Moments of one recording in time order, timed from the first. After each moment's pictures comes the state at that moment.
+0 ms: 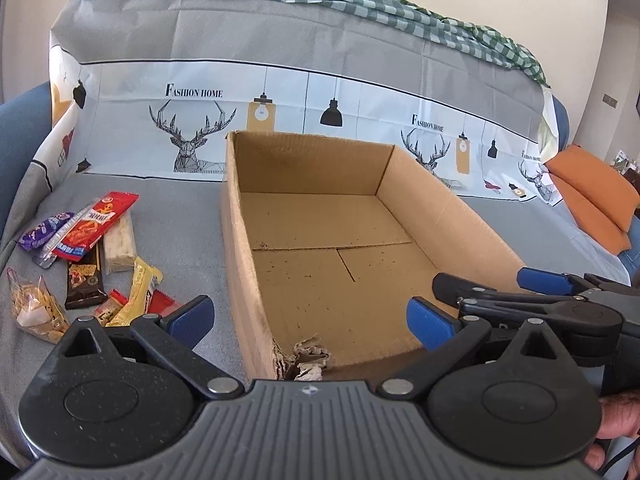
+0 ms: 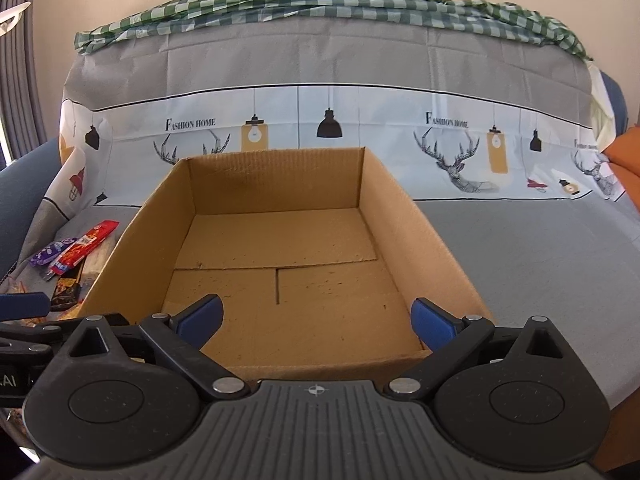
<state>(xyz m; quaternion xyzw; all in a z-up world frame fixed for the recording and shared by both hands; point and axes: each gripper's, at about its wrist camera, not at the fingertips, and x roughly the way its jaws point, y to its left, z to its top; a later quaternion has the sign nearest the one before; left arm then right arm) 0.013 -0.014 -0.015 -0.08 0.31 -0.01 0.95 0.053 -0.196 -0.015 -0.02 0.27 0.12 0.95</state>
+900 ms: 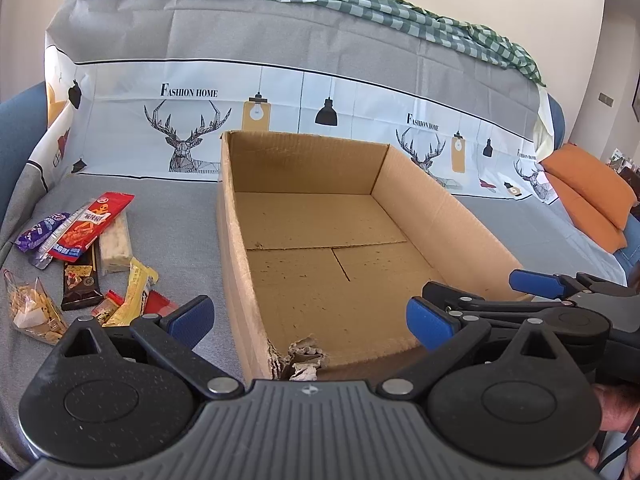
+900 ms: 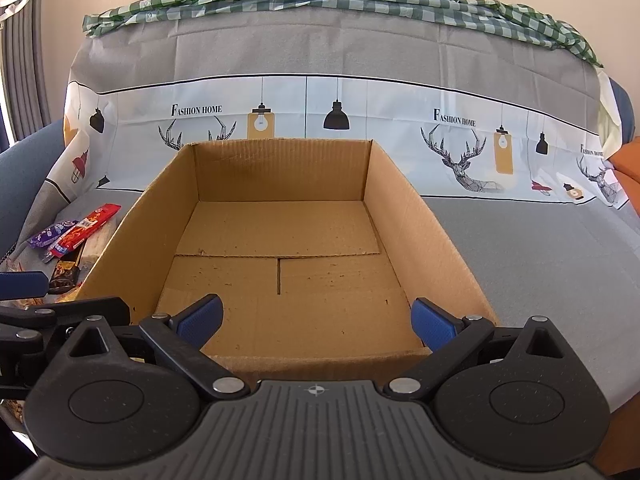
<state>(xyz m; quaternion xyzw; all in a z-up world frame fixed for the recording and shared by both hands) 0.013 -0.016 -0.013 -0.08 0.31 -0.01 0.95 0.055 -0.193 -0.018 -0.04 0.28 0.12 0.95</state>
